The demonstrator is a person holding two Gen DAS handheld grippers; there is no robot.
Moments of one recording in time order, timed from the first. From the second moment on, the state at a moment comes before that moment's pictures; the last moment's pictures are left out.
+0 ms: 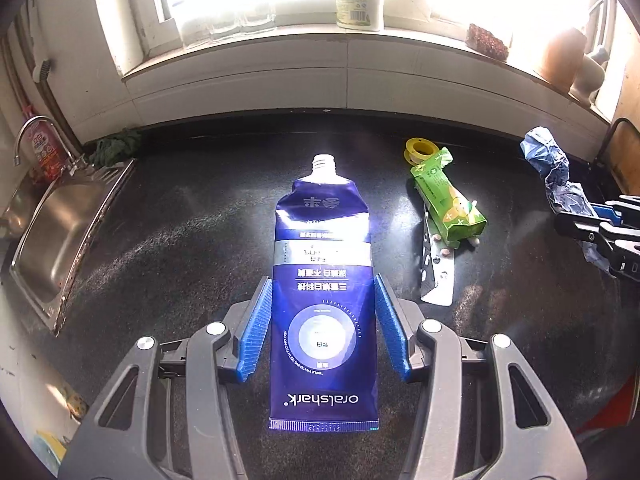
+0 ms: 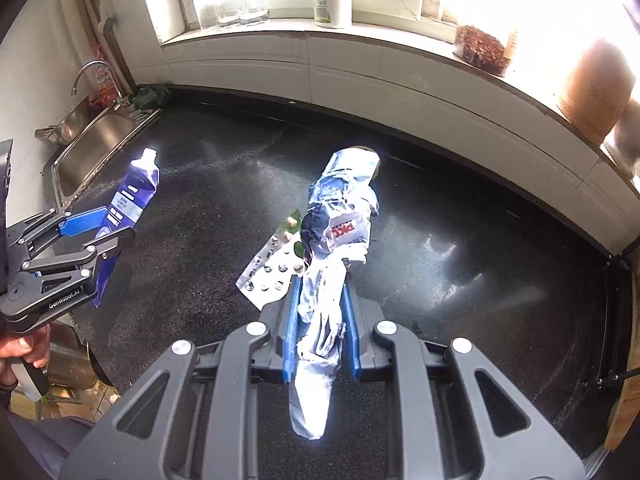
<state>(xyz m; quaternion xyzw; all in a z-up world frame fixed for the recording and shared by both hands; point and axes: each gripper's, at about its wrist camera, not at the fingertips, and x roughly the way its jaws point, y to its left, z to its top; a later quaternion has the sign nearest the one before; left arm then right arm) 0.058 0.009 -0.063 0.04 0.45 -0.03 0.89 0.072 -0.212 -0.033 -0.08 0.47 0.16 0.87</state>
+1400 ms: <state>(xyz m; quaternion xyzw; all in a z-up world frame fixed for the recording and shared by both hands) -0.246 0.349 -0.211 -0.29 0.46 0.34 0.77 -0.118 0.314 -0.203 -0.30 0.55 0.55 0.56</state>
